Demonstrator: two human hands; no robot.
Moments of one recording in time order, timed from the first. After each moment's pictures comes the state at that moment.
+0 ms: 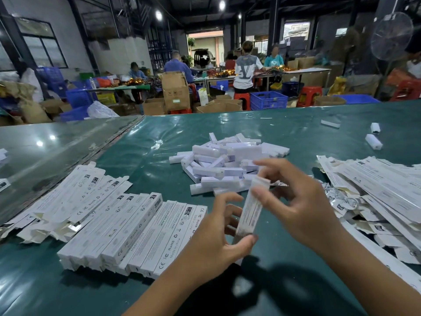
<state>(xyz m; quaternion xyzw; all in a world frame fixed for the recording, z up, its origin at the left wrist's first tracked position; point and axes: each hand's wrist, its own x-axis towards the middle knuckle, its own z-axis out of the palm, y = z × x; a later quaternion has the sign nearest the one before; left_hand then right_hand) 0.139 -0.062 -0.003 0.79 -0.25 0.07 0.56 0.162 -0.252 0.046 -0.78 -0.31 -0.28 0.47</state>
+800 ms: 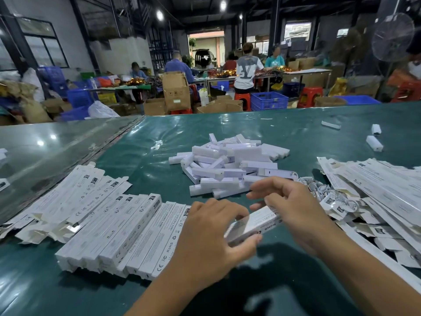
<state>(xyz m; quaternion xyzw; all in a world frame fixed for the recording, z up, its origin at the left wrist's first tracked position) 0.133 -0.062 0.013 0.90 -0.24 0.26 0.26 0.184 -0.255 0.024 -0.75 -0.12 -0.03 0.65</state>
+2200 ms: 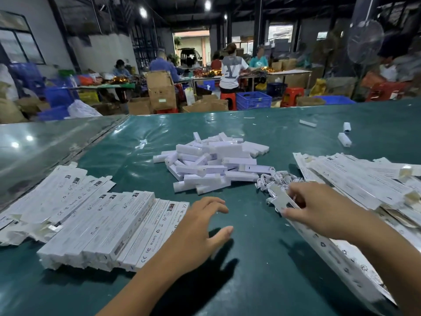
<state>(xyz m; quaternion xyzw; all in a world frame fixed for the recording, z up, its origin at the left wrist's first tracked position) 0.140 -0.063 -0.003 0.91 -0.24 0.13 0.31 0.147 -0.331 0.063 -0.98 -0.08 -0.03 0.19</state>
